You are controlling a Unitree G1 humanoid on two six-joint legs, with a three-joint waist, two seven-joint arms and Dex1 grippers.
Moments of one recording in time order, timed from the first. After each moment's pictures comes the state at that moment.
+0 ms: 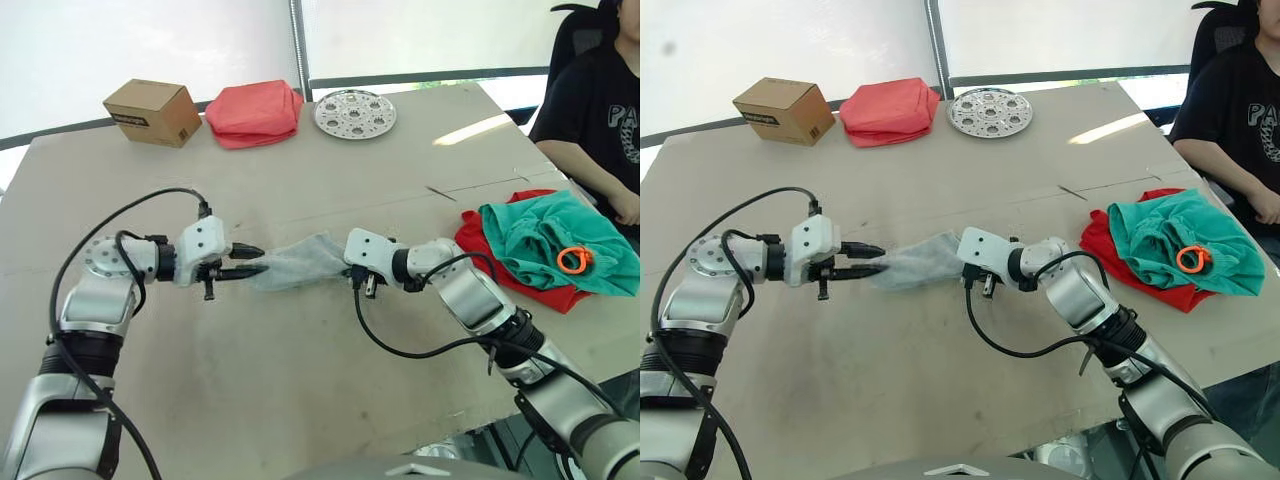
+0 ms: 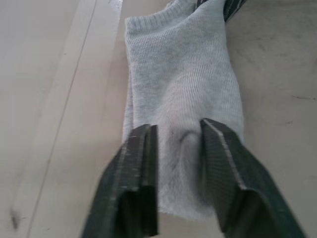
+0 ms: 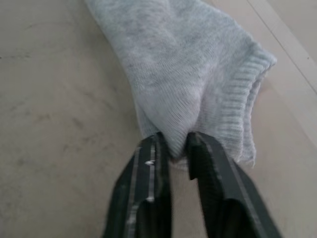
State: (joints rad) left arm -0.37 0.85 0.01 0.29 -0.22 -0.05 -1.31; right arm -0.63 -0.32 0.54 -0.04 -0.13 0.59 0.86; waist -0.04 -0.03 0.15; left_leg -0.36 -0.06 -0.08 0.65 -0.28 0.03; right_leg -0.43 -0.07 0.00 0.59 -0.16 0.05
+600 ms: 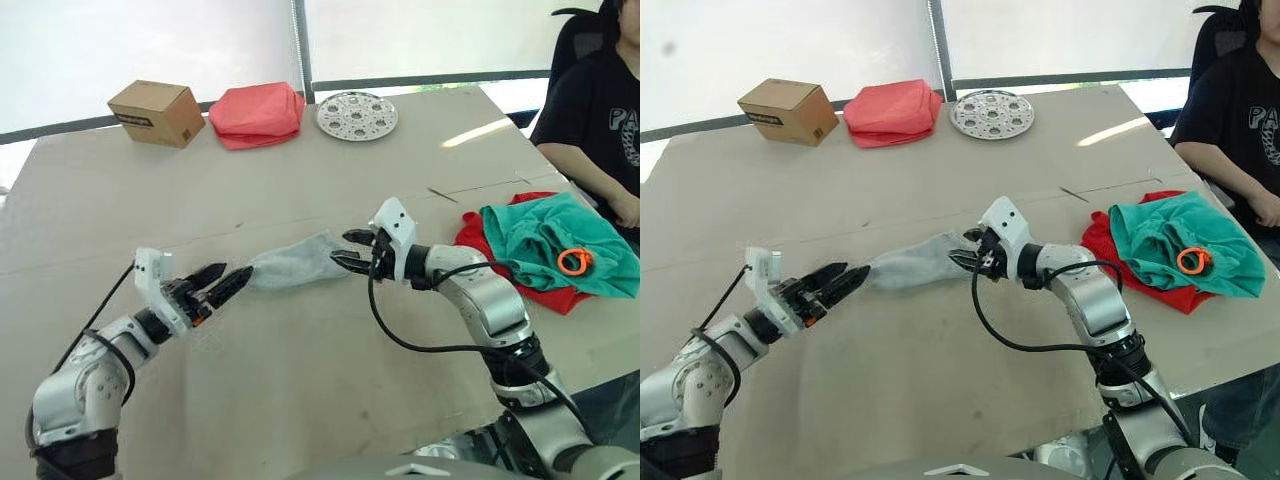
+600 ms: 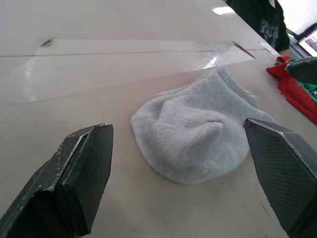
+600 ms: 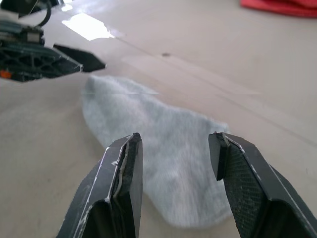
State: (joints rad) left arm 0.07 0.55 0.48 -0.16 -0.76 0.68 -0.71; right arm -0.49 -0.13 0.26 -0.14 0.17 0.58 0.75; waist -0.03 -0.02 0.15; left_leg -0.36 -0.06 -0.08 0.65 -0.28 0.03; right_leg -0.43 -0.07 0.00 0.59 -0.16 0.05
